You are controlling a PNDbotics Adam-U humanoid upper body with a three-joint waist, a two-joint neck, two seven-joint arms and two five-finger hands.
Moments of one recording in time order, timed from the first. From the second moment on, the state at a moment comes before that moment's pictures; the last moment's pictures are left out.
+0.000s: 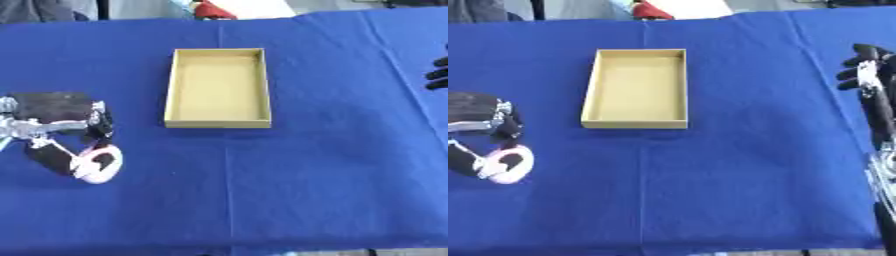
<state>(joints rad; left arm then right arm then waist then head) -0.46 0.82 -0.24 -1.78 -0.42 -0.39 -0.72 -0.29 -0.39 -0.05 -1.62 0.04 -0.17 -0.22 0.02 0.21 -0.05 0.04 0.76</state>
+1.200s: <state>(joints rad) -0.95 0.39 -0.26 -1.05 -0.86 -0.52 -0.40 -0.31 -0.38 -0.02 -1.62 0.04 -0.17 -0.19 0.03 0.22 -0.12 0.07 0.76</state>
